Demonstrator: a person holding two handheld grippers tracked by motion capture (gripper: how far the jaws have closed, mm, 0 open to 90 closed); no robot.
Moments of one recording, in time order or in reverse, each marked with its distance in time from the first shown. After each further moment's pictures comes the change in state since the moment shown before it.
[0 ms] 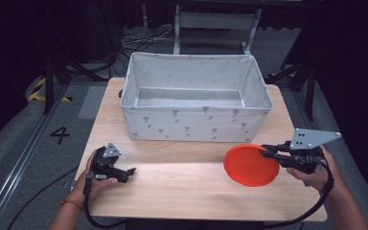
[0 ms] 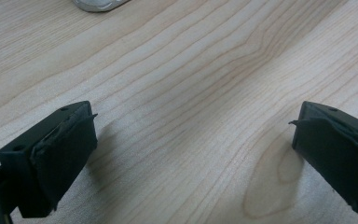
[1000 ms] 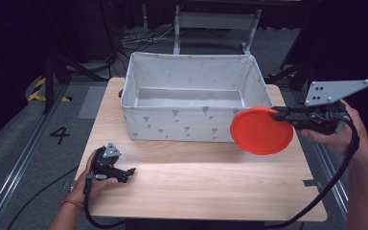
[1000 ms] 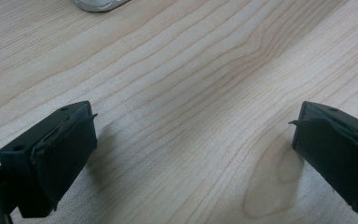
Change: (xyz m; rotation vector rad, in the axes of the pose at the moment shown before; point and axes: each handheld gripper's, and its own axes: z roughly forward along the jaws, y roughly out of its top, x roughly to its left) left arm 0.000 0.000 0.000 0.001 -0.002 -0.002; right arm -0.040 0.102 -0.047 0.018 -0.061 -0.108
